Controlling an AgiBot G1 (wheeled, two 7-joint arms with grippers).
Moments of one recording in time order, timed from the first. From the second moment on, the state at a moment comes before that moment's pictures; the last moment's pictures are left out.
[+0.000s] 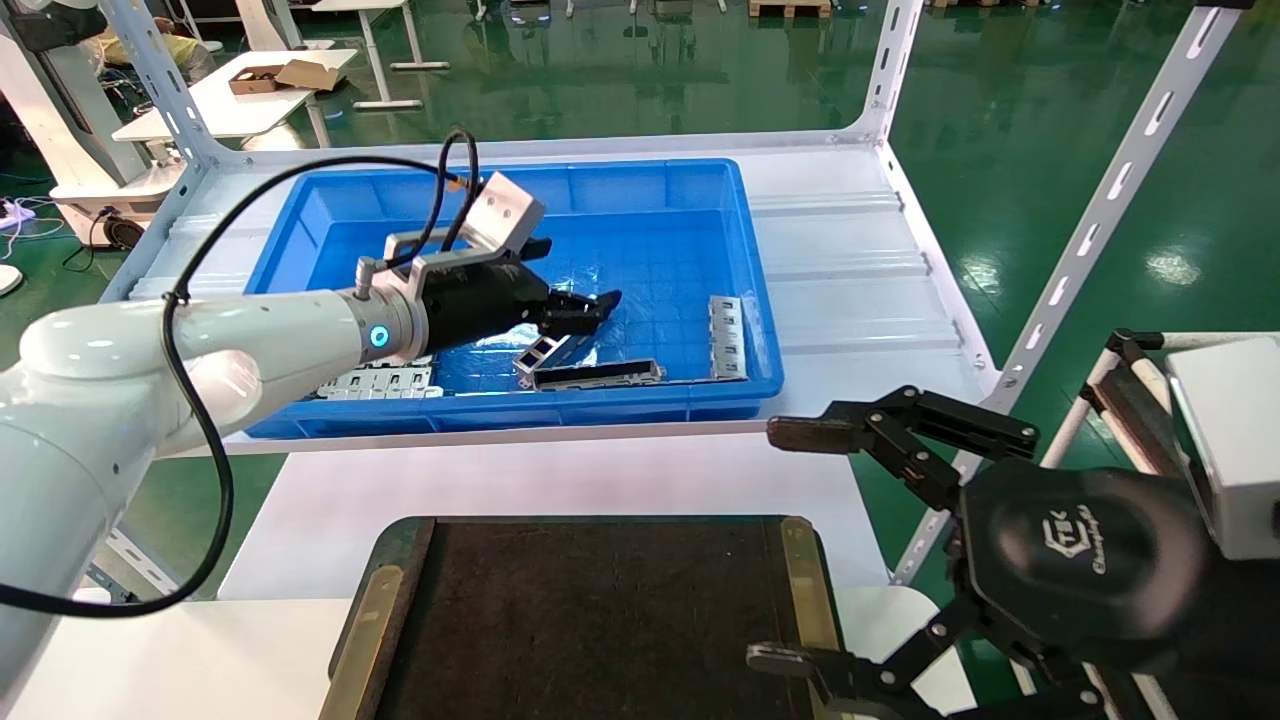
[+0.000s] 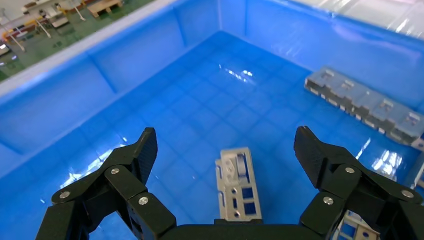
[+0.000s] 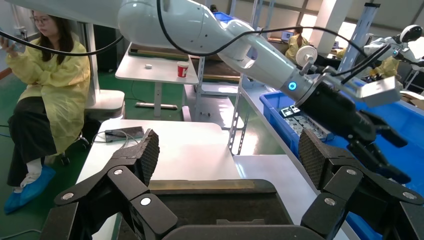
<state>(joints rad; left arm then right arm) -1.70 1.35 0.55 -0.06 1.26 0.80 0.19 1.08 -0.60 -0.31 1.28 -0.71 -1.48 0.17</state>
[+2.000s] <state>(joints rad) -1.64 1.35 0.62 -0.10 1.23 0.76 0.09 1.08 -0.60 -0.31 1.28 -0.71 -1.48 0.17</state>
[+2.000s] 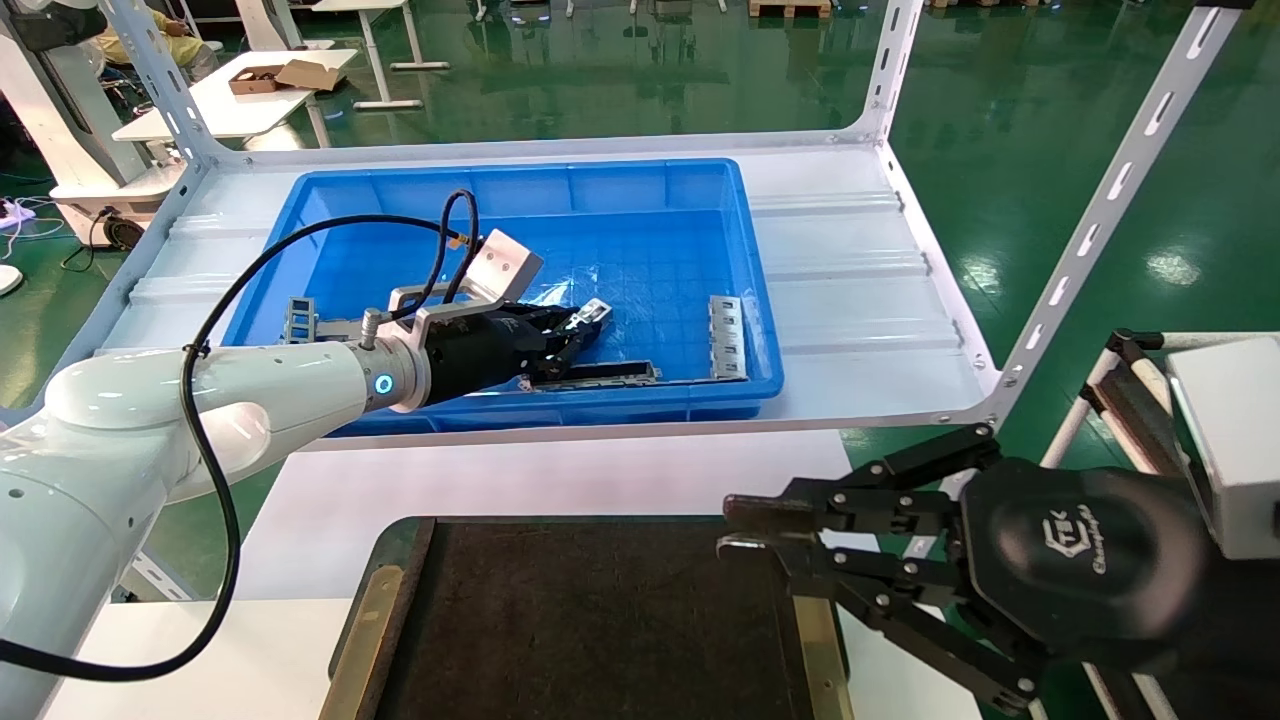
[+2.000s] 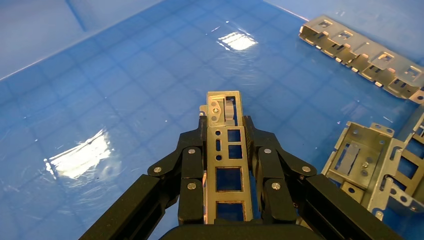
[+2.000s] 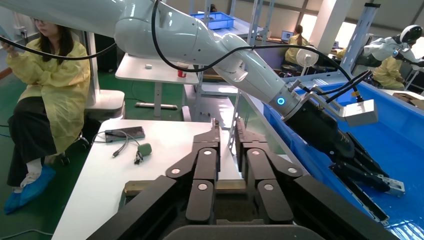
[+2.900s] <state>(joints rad) -1.71 1.18 0.55 -0.14 1.10 1.32 0.16 1.08 -0.60 -0.31 1.28 -0.71 -1.48 0.17</state>
